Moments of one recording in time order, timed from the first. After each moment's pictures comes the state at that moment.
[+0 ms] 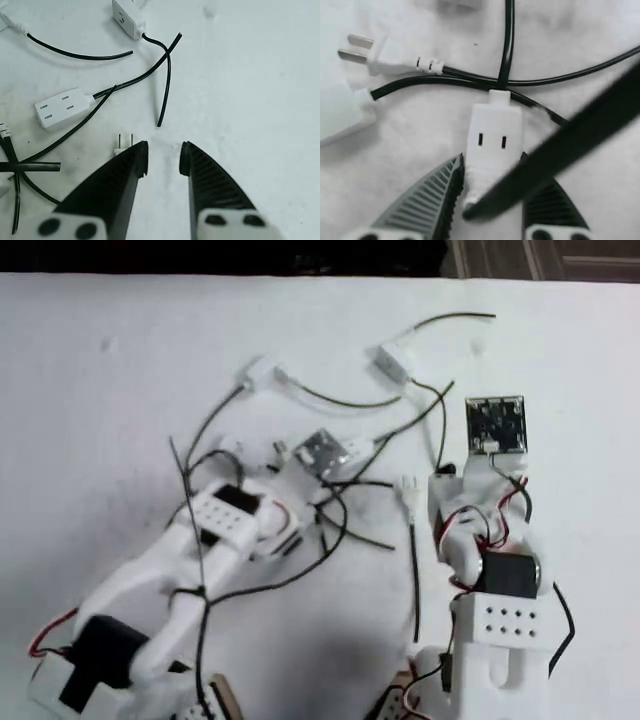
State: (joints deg) left arm 21.5 -10.1 49.0 43.5 -19.9; right arm 3.1 -58.9 56.7 51.1 10.0
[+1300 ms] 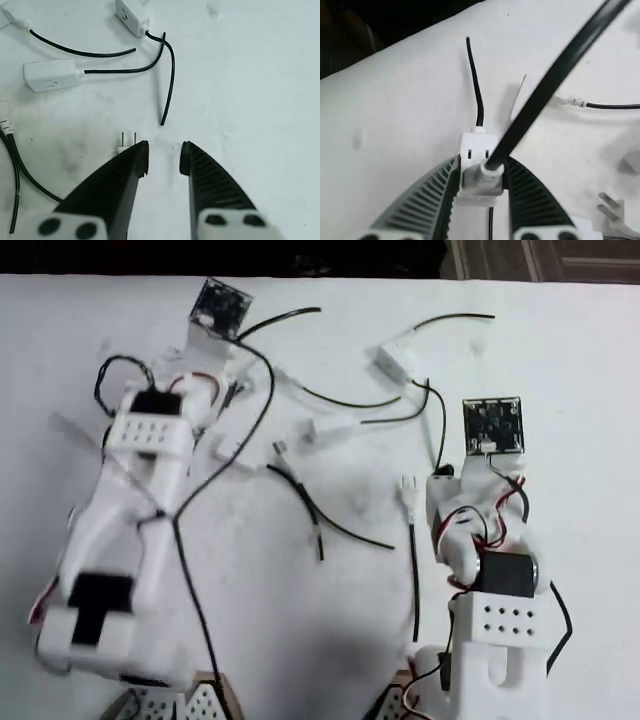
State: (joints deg) left arm -0.6 3.7 12.4 38.1 -19.9; right arm 2.2 -58.9 57.1 51.1 10.0
